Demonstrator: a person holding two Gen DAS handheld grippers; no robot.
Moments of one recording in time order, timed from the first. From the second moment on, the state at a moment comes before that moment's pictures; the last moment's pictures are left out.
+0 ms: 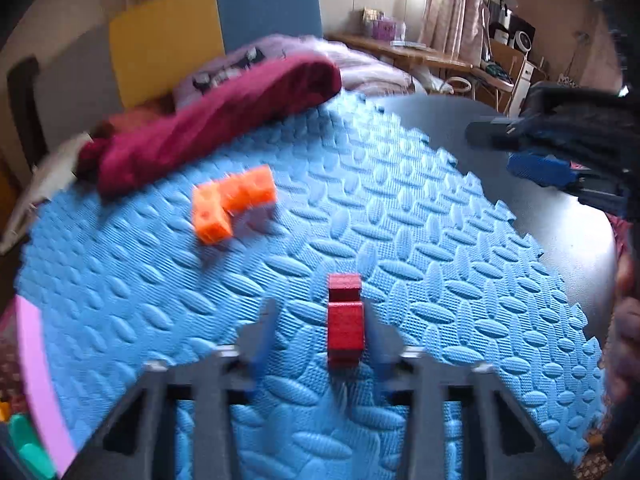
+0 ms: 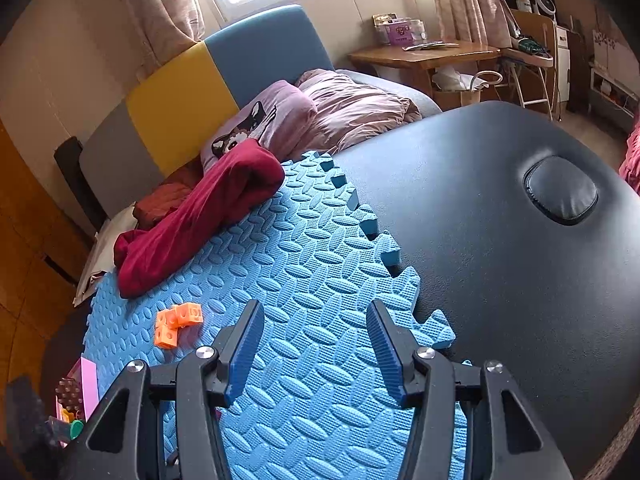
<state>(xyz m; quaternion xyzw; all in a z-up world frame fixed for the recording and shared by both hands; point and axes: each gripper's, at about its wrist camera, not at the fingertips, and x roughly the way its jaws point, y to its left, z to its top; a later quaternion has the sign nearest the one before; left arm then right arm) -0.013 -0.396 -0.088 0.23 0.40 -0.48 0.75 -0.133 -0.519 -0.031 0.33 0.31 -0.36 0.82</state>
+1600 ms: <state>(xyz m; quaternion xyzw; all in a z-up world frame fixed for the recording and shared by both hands) -0.016 -0.283 -0.093 0.06 0.42 -0.43 0.80 0.077 -0.444 -0.078 -0.04 0.54 -0.12 0.83</state>
